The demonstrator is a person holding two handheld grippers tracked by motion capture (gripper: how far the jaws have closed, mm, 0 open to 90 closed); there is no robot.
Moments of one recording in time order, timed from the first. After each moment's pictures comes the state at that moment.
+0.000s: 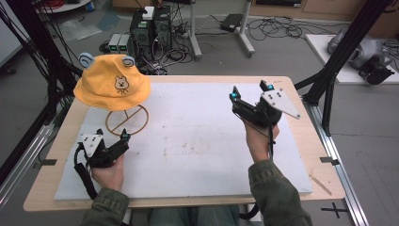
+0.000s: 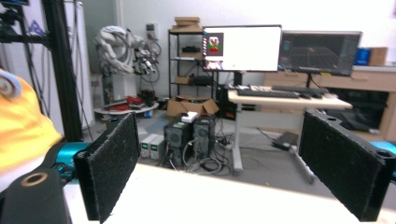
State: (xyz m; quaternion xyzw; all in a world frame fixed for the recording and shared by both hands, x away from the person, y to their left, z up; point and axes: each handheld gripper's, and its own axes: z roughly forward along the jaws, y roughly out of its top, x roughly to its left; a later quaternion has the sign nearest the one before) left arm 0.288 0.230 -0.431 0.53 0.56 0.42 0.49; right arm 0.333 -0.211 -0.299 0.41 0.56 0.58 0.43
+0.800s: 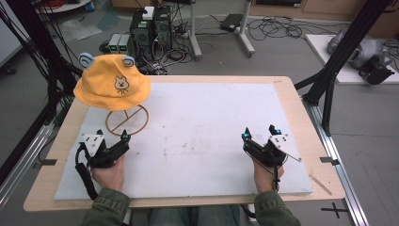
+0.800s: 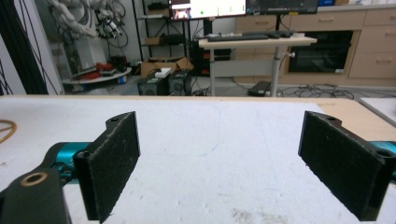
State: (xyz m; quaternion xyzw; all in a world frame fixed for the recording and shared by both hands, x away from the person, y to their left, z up) left arm 0.289 0.230 -0.434 0.53 0.56 0.43 0.47; right arm 0.293 -0.250 -0.410 0.49 0.56 0.53 0.41
